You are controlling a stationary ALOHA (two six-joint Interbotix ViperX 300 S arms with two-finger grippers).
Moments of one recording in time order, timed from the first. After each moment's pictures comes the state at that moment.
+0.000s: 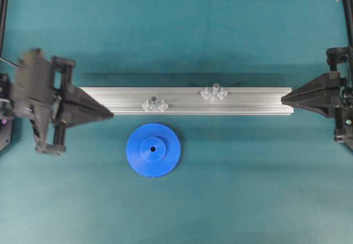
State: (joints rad) left arm -0.08 -0.59 0.96 0.01 -0.10 -0.05; right arm -0.01 -0.97 1.18 0.05 0.14 0.09
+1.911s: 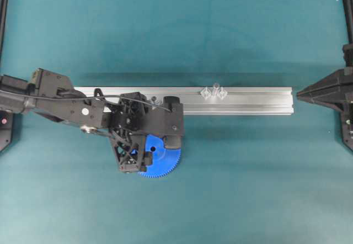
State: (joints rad) left arm -0.10 0.11 0.51 0.02 0.36 -0.13; right arm -0.05 -1.11 1.19 0.04 0.34 0.09
